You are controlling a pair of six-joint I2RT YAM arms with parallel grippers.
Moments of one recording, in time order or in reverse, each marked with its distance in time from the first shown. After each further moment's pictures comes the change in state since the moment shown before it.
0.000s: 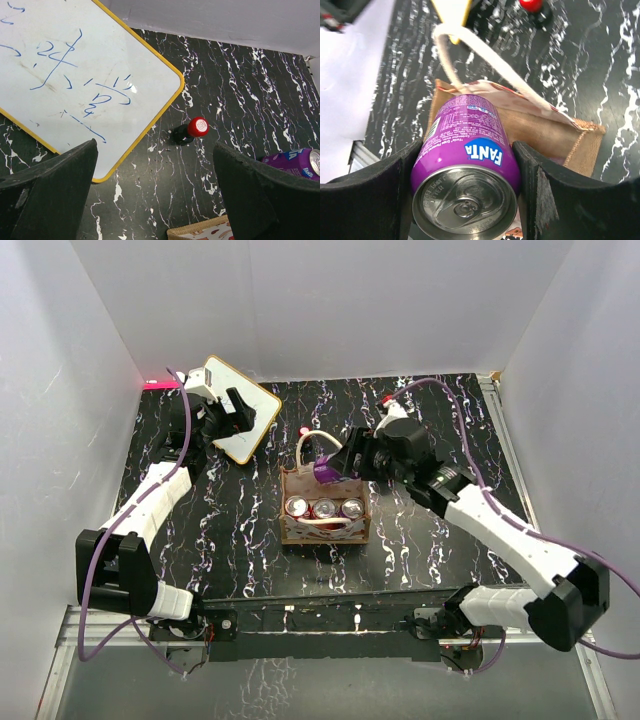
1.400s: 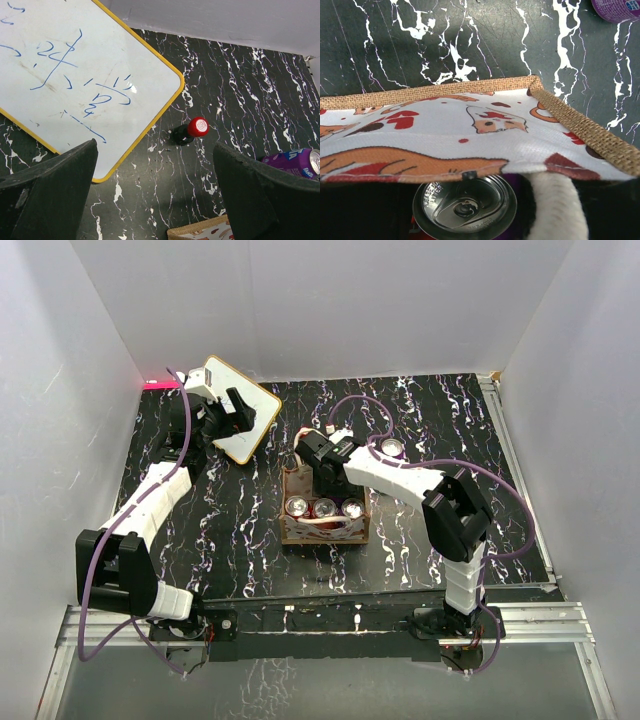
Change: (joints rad) left arm 0.000 0.000 0.000 0.000 0.000 0.000; right arm 0.168 0.682 0.454 -0.558 0.445 0.152
